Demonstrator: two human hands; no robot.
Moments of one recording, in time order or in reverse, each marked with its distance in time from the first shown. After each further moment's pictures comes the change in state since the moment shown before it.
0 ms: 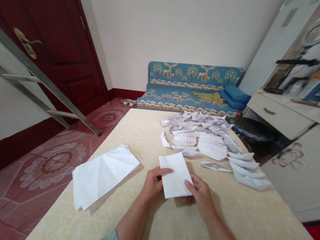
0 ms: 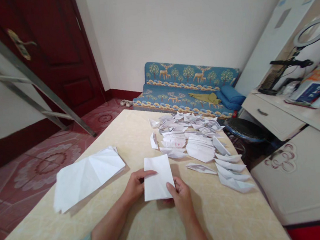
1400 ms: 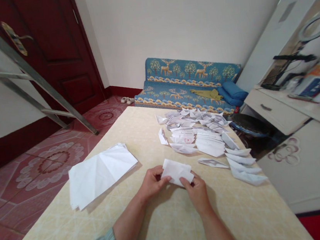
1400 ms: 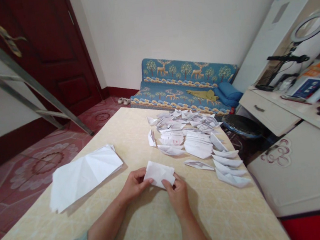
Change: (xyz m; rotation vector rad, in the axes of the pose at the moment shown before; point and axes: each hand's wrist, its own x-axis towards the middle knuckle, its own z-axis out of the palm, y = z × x) left_hand 0.000 0.008 -0.001 0.014 -0.129 -0.009; right_hand 0.008 0.006 0.002 -0.328 0.107 -0.320
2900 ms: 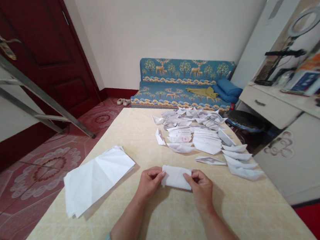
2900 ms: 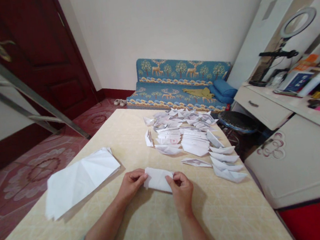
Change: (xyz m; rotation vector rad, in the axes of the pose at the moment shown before) left_hand 0.001 -0.002 -0.002 -0.003 0.131 -0.108; right_hand -0.001 -0.003 -0.004 0.152 0.333 0.074
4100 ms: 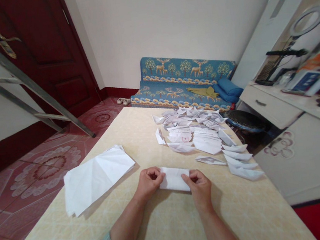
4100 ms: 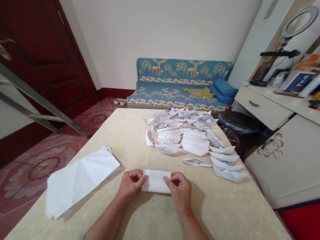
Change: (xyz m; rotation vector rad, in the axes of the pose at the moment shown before) left_hand -0.002 -0.002 0.004 -0.064 0.087 -0.052; right_hand -0.001 0.002 0.004 0.092 -0.055 0.043
